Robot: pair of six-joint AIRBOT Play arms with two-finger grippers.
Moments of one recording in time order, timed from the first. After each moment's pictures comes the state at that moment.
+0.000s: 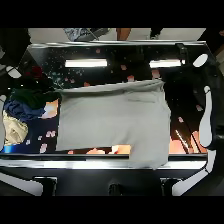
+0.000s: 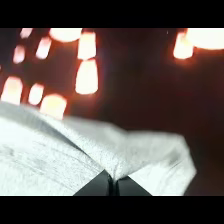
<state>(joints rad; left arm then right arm) 0.16 -1.76 1.71 1.23 -1.15 -1.53 -0.15 -1.88 1.93 -1.15 1.13 1.09</state>
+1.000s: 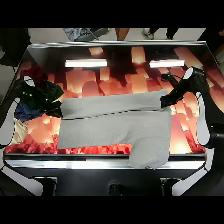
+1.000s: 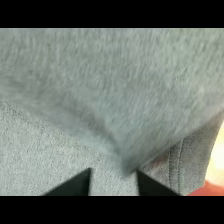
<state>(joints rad) 0.15 -1.86 1.64 1.23 -1.70 -1.43 -0.14 -1.89 1.78 -1.36 1.52 1.03</state>
